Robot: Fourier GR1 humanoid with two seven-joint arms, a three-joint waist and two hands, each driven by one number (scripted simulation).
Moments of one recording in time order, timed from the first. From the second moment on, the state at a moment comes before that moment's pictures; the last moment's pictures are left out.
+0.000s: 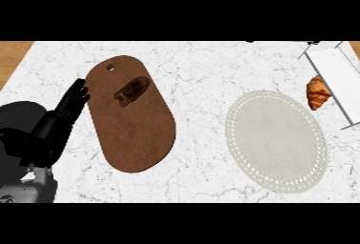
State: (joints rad) left arm -0.11 0.23 0.02 -1.68 0.05 -0.07 0.20; right arm -1.48 -0.82 -0.08 -0.18 1.53 0.02 1.10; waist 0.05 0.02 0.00
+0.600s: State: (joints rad) left arm -0.11 0.22 0.03 -1.67 0.04 -0.06 0.18; right arm -1.63 -0.88 -0.12 -0.43 1.60 -0.11 1.20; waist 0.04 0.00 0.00
